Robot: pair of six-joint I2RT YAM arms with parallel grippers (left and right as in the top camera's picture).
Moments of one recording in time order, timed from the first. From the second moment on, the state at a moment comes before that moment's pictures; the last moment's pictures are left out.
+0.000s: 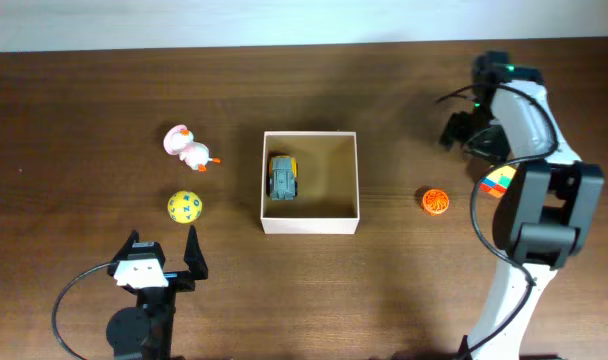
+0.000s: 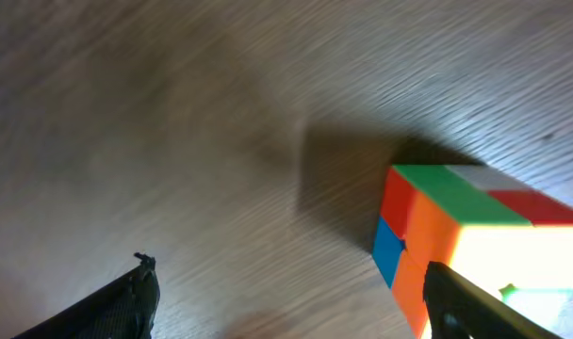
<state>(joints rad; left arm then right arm) 0.12 0.01 0.04 -0.12 0.09 -0.07 -0.16 2.24 1.87 -1.17 0.10 0.44</state>
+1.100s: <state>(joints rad) 0.12 0.01 0.04 -0.12 0.09 -0.07 -0.34 2.23 2.23 -1.55 0.11 0.53</state>
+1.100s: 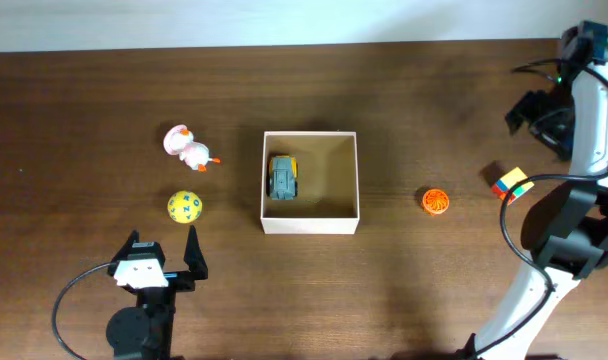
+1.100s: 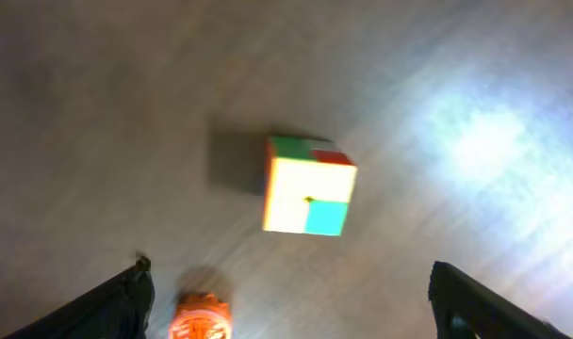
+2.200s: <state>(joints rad) 0.12 0.01 0.04 -0.12 0.09 -0.07 -0.35 2.20 1.64 -1.02 0.08 0.53</state>
